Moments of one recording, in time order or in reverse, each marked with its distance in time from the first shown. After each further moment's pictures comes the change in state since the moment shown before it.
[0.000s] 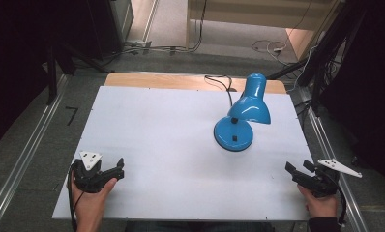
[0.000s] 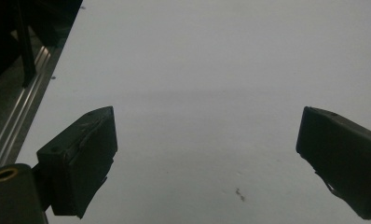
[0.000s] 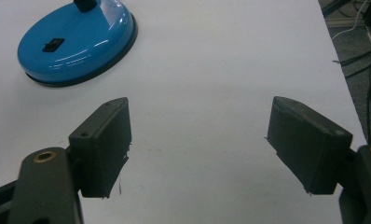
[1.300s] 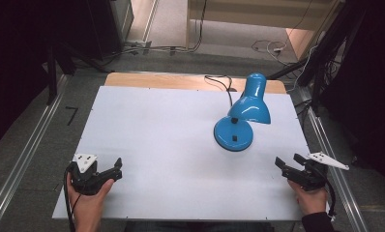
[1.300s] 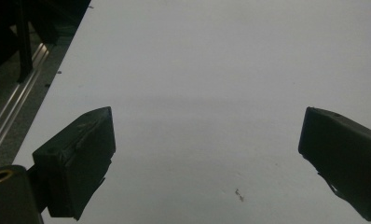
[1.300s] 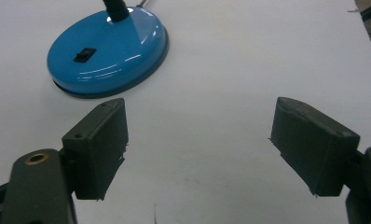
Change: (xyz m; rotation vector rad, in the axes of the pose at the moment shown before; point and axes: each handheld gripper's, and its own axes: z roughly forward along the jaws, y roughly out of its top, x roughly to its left) left arm 0.007 -0.003 -0.002 -0.019 -0.006 -0.072; right arm 0.026 0.012 0.016 -0.015 0.044 -0.067
